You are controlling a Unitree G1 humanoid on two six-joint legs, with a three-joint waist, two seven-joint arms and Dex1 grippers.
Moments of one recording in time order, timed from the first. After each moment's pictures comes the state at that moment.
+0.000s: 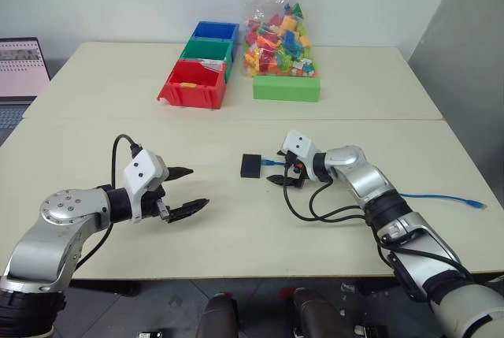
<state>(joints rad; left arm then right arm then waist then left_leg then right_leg) -0.08 0.87 0.17 -0.27 -0.44 0.47 -0.98 -0.87 -0.26 0.36 0.64 -0.02 0.21 0.89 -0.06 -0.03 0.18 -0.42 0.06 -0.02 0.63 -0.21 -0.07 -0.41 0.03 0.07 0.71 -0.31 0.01</state>
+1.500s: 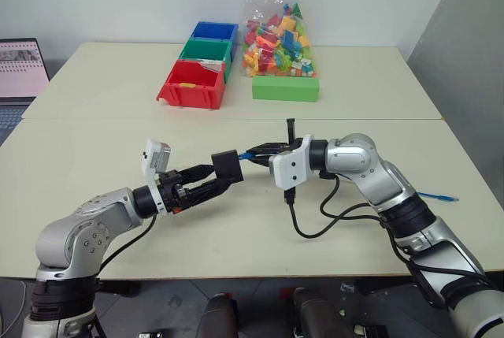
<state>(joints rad) -0.22 0.63 0.24 -0.22 -0.87 0.88 -0.84 -0.78 -0.42 0.43 0.12 -0.27 -0.35 0.87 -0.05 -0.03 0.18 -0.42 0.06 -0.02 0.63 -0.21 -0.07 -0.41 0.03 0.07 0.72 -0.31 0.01</state>
